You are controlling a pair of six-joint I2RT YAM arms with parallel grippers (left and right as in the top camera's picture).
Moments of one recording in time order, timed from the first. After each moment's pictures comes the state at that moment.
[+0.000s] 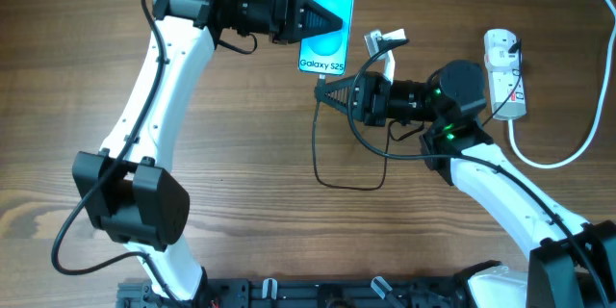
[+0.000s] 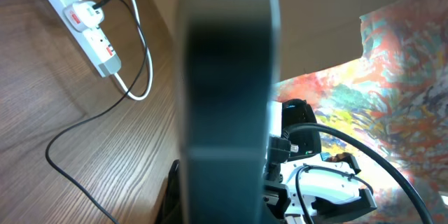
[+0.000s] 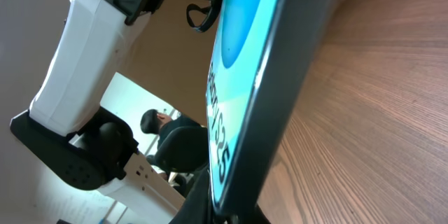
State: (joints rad) left arm -0.24 1.91 1.85 -0.81 1.37 -0.31; right arm 0.33 1.46 0.76 0.82 -1.13 1.07
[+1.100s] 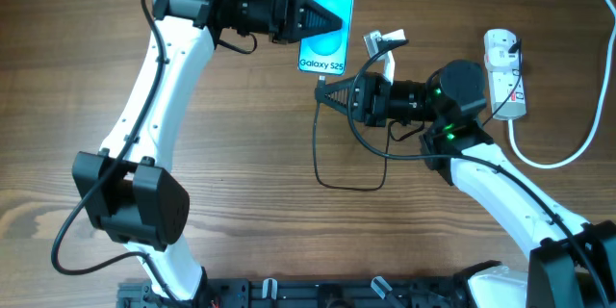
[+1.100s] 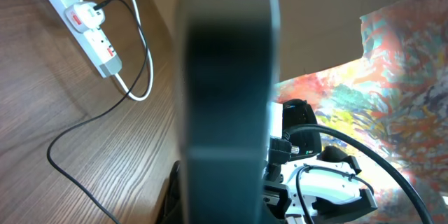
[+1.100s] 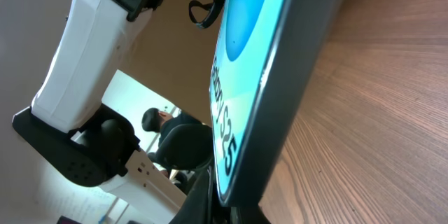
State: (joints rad) left arm -0.23 1.91 1.85 -0.80 1.37 -0.31; right arm 0.33 1.46 0.76 0.82 -1.14 1.07
